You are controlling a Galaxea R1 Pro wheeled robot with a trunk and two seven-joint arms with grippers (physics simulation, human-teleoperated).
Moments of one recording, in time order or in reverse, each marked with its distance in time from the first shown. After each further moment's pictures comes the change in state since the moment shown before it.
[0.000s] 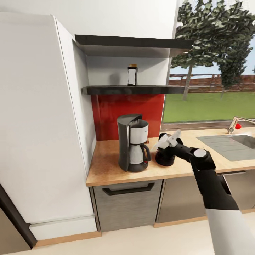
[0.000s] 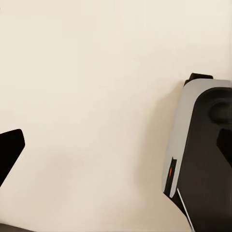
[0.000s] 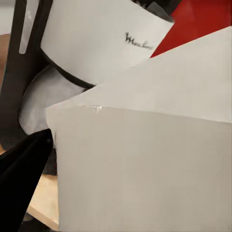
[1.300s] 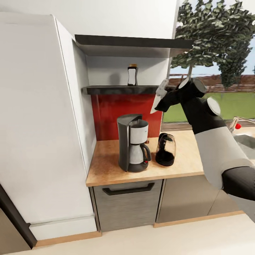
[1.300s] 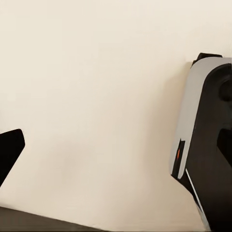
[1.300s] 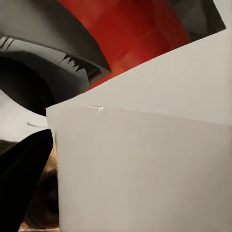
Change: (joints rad) left arm 0.021 0.008 -0.001 0.017 -0.015 0.017 0.007; right arm -0.728 0.029 0.263 0.418 0.348 0.181 0.295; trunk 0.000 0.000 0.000
